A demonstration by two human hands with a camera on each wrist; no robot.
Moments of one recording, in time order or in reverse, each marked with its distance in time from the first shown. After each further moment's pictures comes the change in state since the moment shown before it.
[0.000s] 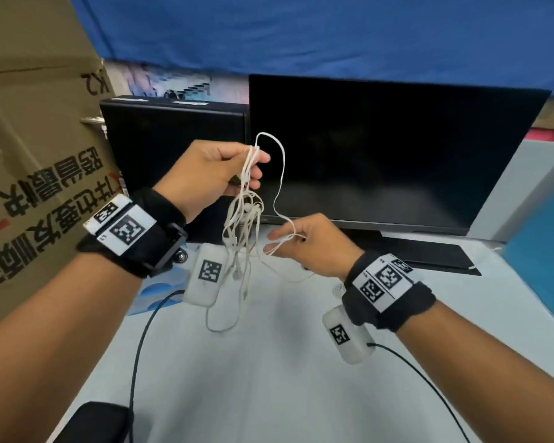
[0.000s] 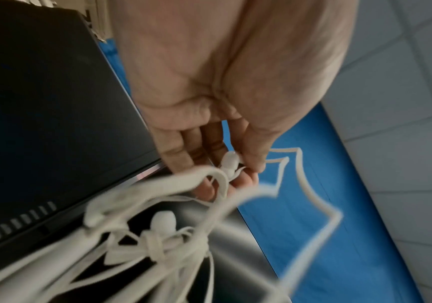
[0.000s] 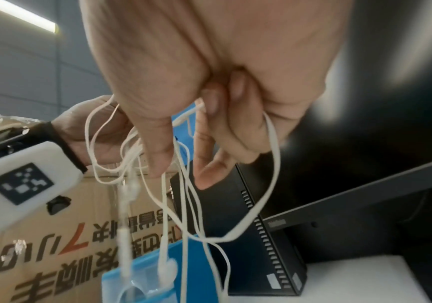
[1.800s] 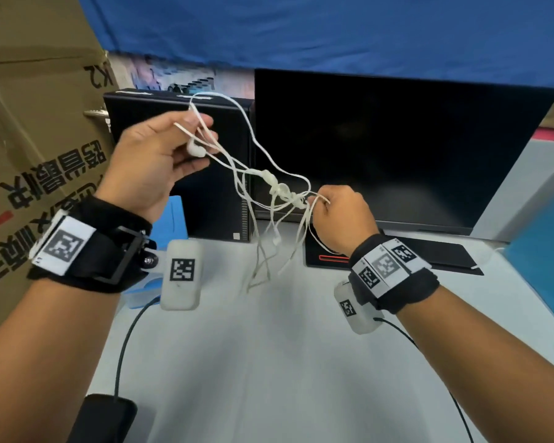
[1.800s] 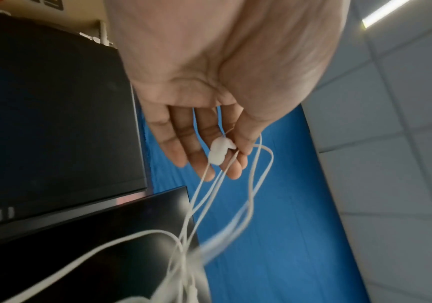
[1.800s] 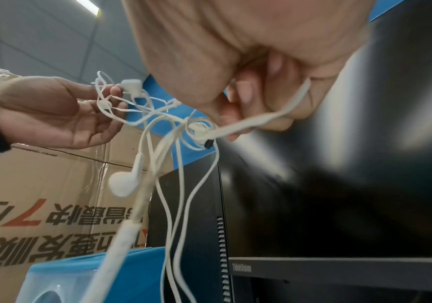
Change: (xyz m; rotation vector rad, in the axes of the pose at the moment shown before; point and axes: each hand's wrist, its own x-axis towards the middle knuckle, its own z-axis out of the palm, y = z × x) left_hand -0.024 0.007 -0.040 -0.292 0.250 0.045; right_hand 0.022 0.008 -0.022 -0.419 0.451 -0.043
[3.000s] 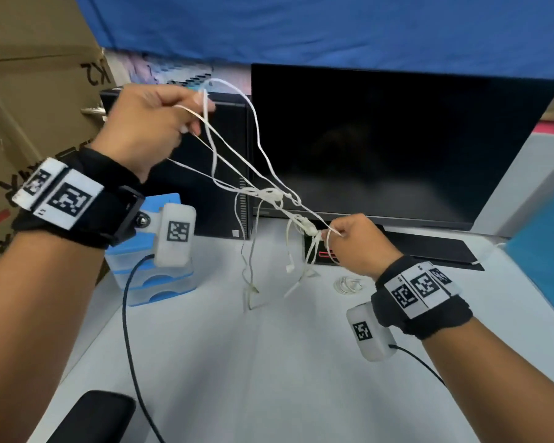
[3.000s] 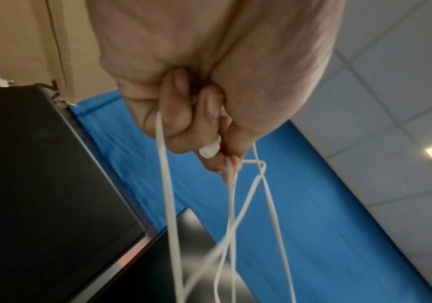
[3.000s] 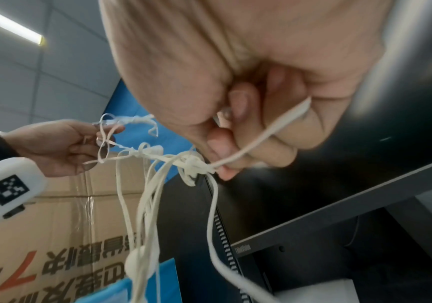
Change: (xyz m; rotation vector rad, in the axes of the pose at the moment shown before) left_hand 0.030 0.017 0.007 0.429 0.047 0.119; right_hand -0.033 0.025 -0.014 0.170 -0.305 0.177
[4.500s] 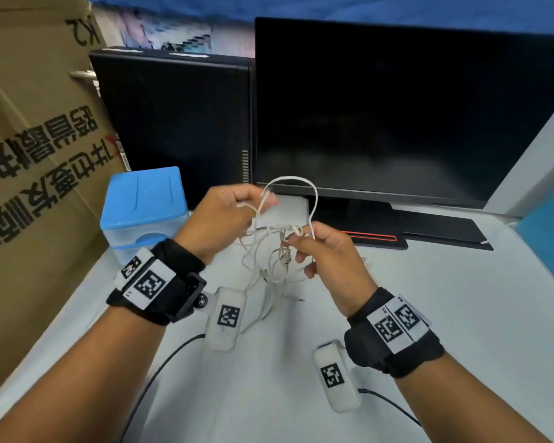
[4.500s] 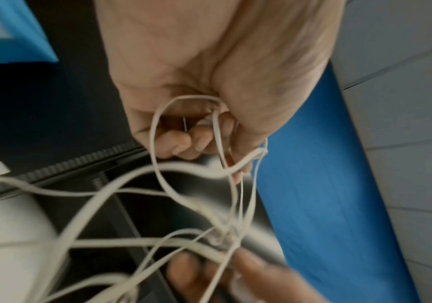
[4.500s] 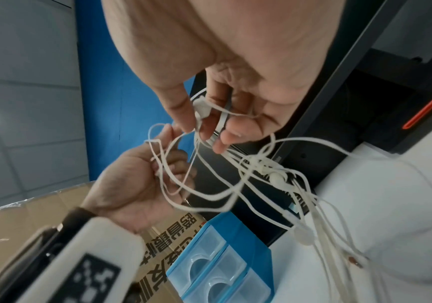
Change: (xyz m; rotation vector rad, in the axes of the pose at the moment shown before) left_hand -0.093 -0.074 0.067 -0.053 -0.314 -0.273; right_hand -0.039 -0.002 0.069 0.746 -0.045 0.084
